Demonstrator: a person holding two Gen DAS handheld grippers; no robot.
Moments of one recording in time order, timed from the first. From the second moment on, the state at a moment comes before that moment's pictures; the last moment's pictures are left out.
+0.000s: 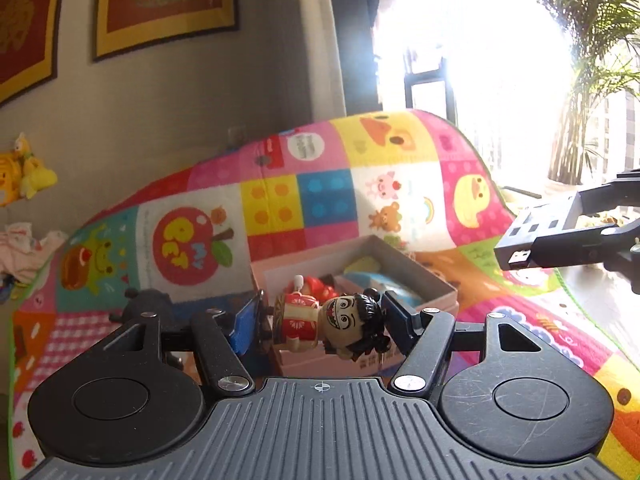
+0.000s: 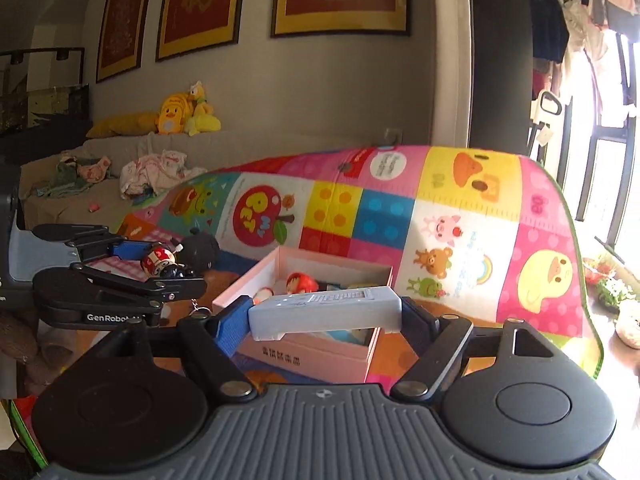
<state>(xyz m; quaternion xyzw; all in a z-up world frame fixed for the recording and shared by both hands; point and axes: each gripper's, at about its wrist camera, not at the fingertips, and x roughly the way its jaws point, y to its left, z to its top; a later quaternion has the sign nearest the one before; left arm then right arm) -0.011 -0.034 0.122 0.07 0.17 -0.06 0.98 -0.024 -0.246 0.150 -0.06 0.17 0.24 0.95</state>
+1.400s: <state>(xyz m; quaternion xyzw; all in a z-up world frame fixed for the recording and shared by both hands) 0.017 0.062 0.012 -0.10 0.27 -0.01 0.96 0.259 -0.125 0.087 -0.01 0.40 0.15 0.91</state>
